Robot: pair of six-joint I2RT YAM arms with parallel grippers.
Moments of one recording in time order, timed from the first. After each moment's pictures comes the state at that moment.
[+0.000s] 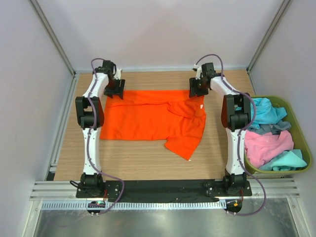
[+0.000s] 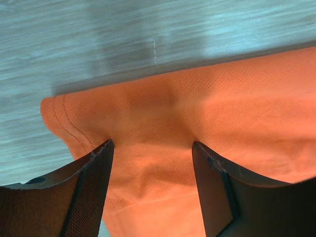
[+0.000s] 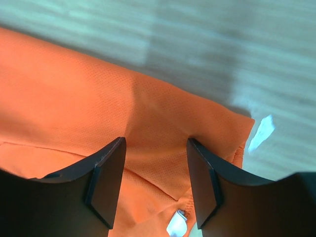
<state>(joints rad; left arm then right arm) -0.05 2.50 2.27 -0.96 0.12 0.10 0.13 2.31 1.88 -0.59 -0.25 -0.02</state>
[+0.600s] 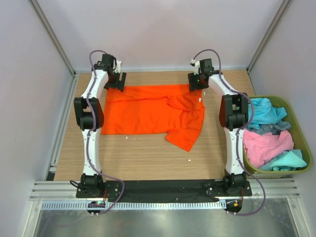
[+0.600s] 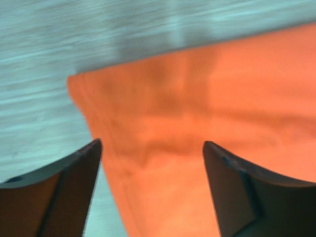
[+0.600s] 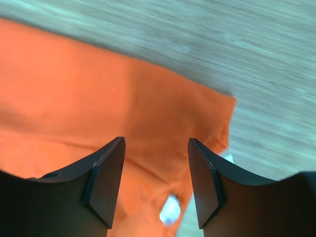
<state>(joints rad) -0.07 2.51 2.37 -0.94 0.03 0.11 0.15 2.41 2.06 -0.55 -0.15 -0.09</state>
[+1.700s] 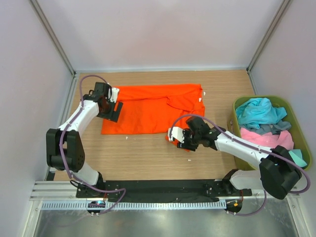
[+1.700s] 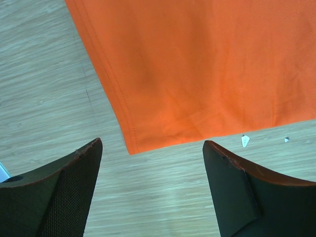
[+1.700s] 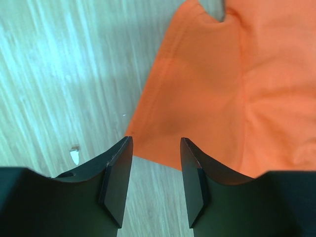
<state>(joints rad) -0.13 1.58 1.19 -0.71 -0.03 0.18 0.67 1.26 0.69 -0.40 -0.23 -0.76</state>
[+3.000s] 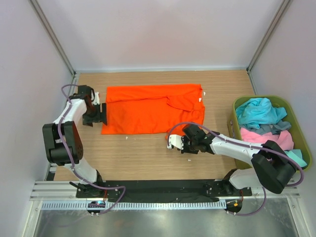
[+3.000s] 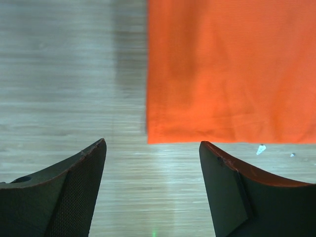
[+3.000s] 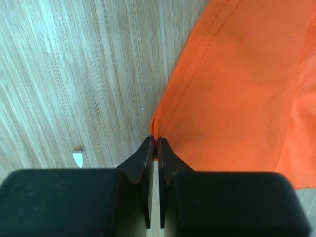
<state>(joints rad) 0.07 1.66 1.19 -0.77 0.07 0.02 0.74 1.33 0.60 -0.35 -0.12 -0.77</state>
